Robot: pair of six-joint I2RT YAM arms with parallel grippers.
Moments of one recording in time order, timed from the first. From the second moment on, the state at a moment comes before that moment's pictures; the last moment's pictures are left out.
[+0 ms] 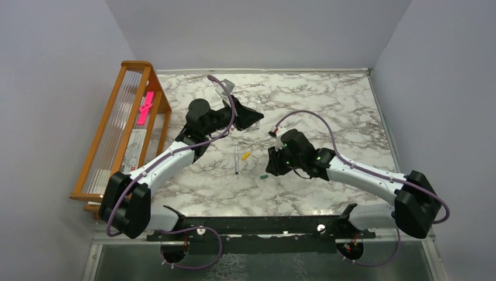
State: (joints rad) left arm -0.50 1.35 0.86 0.55 0.61 -0.61; right arm 0.81 1.25 0.78 -0.27 -0.12 0.34
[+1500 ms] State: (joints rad) left arm -0.50 1.29 0.83 0.46 0.53 -0.56; right arm 0.89 1.58 0.90 -0.16 0.00 0.37
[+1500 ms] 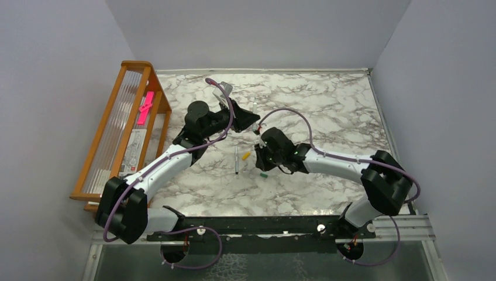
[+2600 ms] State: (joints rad) left arm -0.49 1.28 0.83 0.46 0.53 -0.55; right arm 0.95 1.61 0.80 -0.08 0.03 0.22
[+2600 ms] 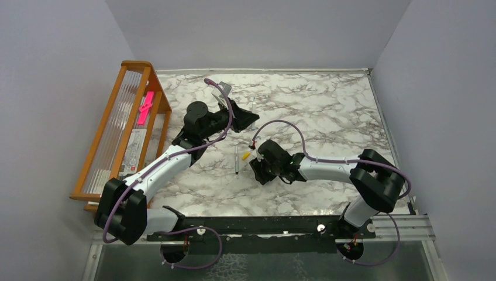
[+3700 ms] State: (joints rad) left arm -0.49 1.28 0.83 0.46 0.53 -0.55; right arm 1.05 1.65 0.86 -0.15 0.27 0.37
